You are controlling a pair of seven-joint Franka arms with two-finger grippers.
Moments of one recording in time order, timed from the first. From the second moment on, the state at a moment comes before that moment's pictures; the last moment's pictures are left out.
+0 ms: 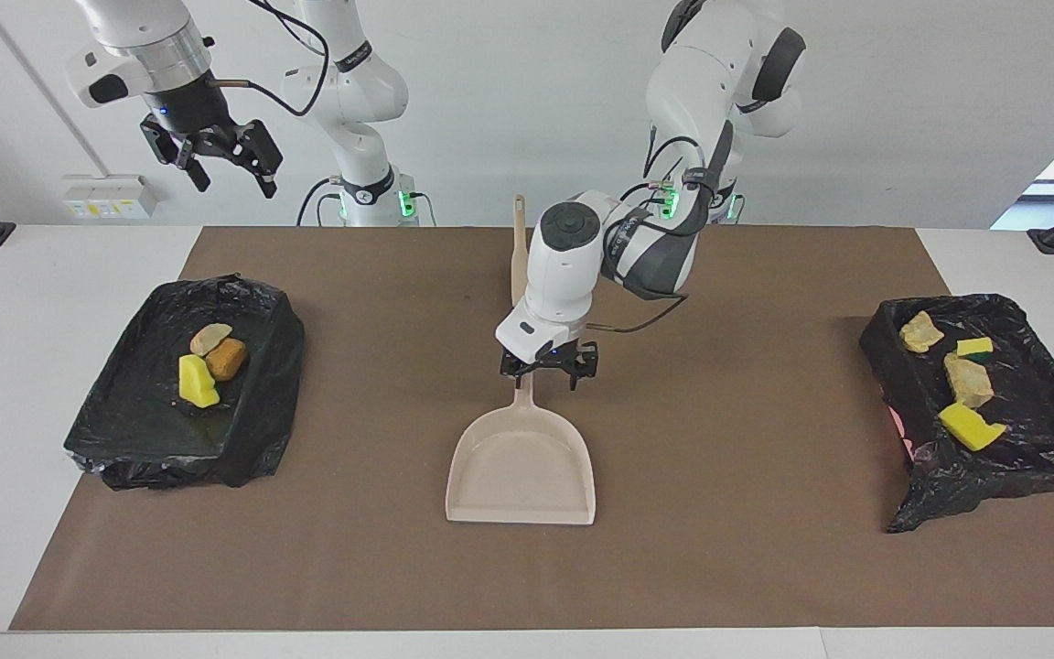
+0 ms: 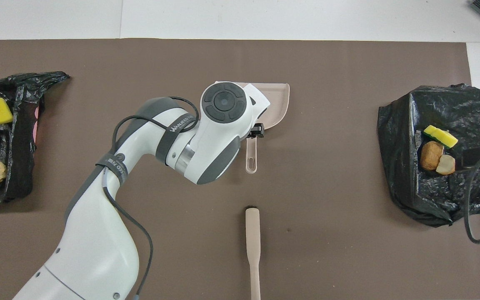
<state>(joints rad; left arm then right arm) -0.53 0.53 -0.13 -1.43 0.06 2.05 -0.56 0.02 -0.15 -0.05 -1.62 0.02 1.45 0.15</state>
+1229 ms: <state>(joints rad) -0.11 -0.06 -0.11 -1.55 -0.01 1.54 -0.01 0.02 -0.15 -0.05 -1.62 0.02 1.45 0.15</state>
